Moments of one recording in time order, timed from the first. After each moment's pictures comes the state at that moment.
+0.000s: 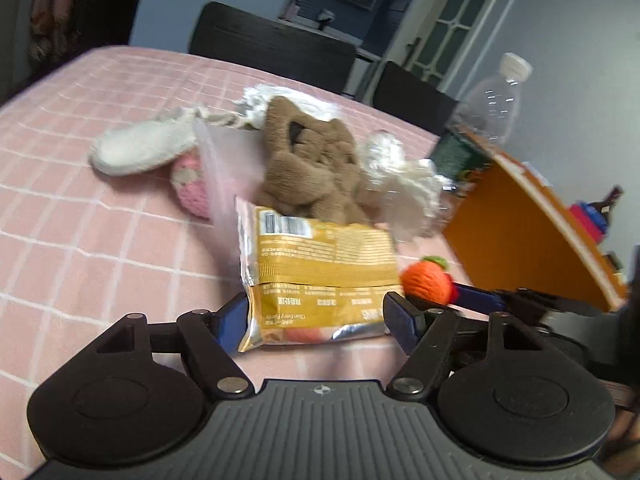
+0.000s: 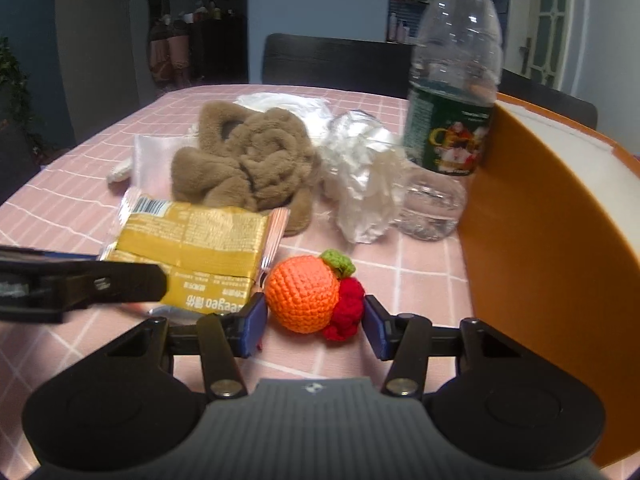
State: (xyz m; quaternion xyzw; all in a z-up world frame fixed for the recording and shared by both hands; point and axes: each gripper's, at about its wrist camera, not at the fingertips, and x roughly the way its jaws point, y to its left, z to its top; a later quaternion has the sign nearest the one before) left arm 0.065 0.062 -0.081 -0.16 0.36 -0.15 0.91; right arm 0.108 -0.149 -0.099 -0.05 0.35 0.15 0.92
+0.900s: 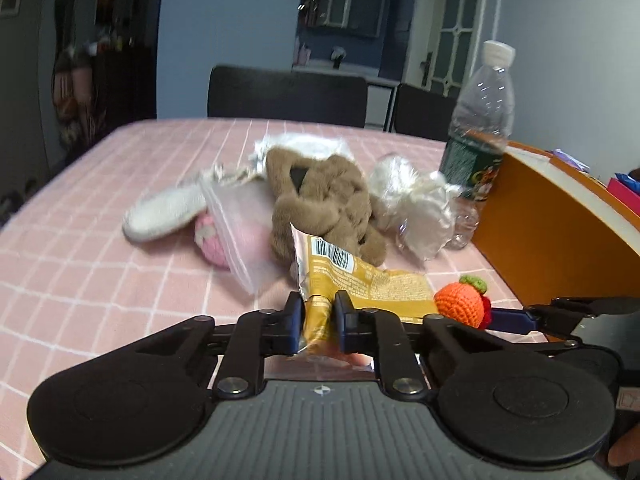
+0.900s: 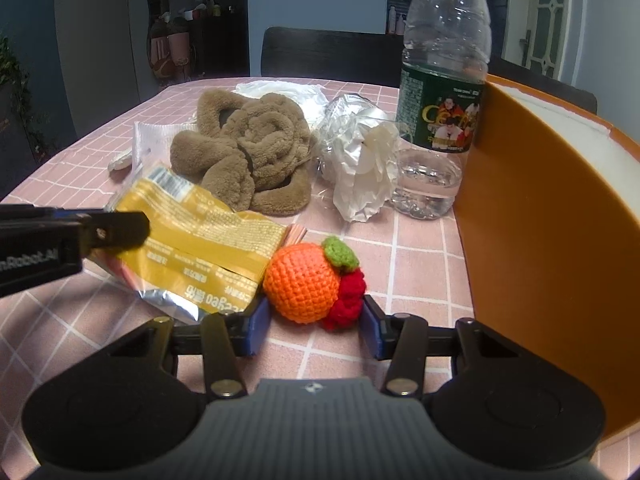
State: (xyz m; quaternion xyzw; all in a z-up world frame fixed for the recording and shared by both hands) left arm 0.048 0.022 -0.065 -0.03 0.29 -0.06 0.95; right arm 0.097 -0.157 -0.105 -0.04 0.36 0.16 0.92
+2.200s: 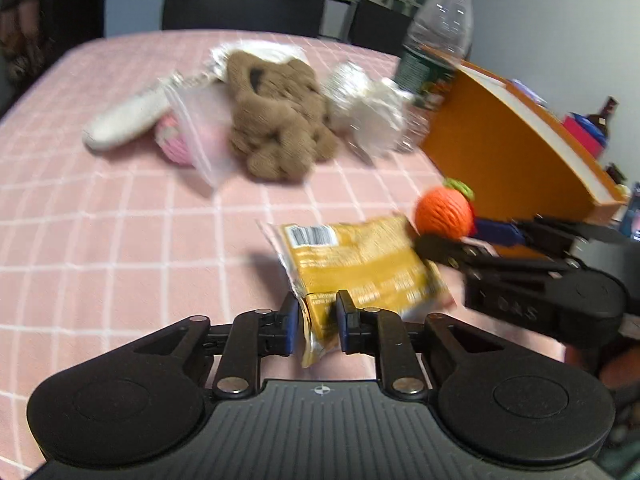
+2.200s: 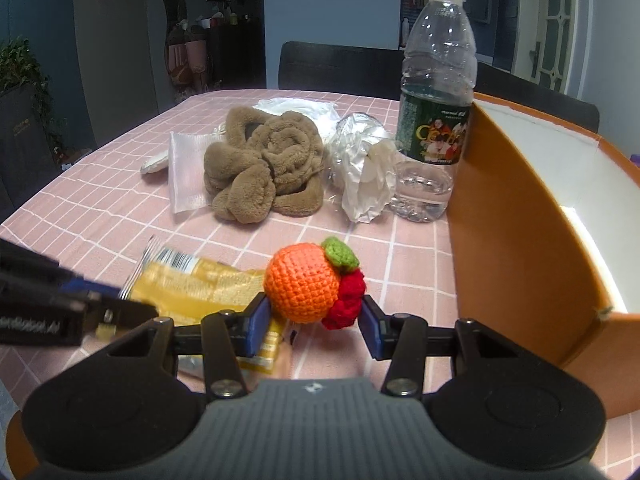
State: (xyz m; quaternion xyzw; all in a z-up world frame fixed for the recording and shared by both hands) left arm 0.034 0.033 -0.075 -0.06 0.44 -0.16 0.88; right arm 0.060 -0.172 -0.083 -0.05 0.34 0.18 0.92
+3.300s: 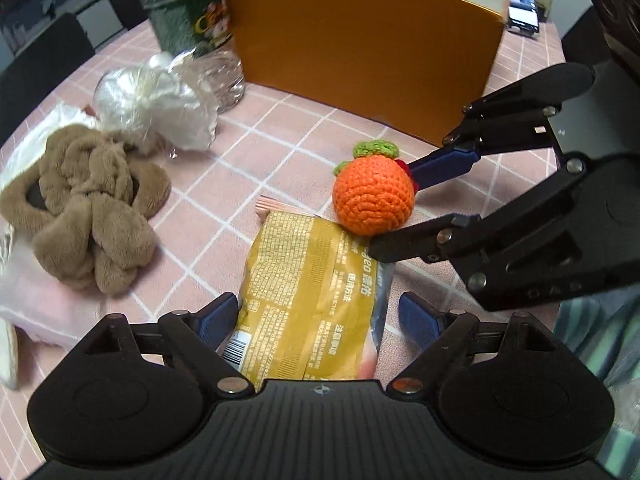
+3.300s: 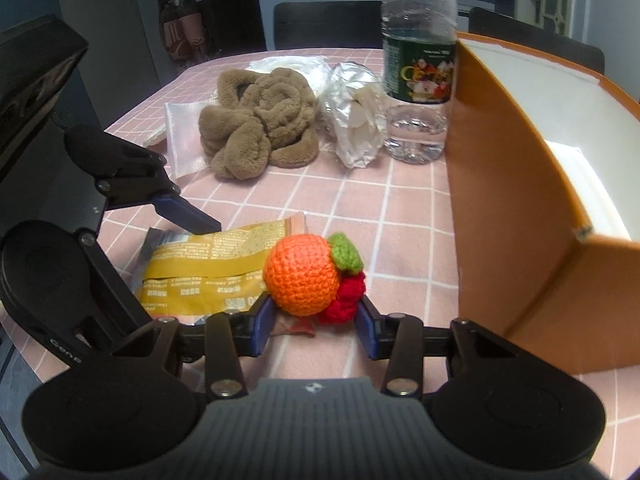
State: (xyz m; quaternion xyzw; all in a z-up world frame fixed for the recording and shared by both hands) left arm 0.087 -0.041 -0.084 0.26 0.46 -0.37 0.77; right arm 0.060 -0.190 -0.088 -0.01 0.41 0.20 0.89
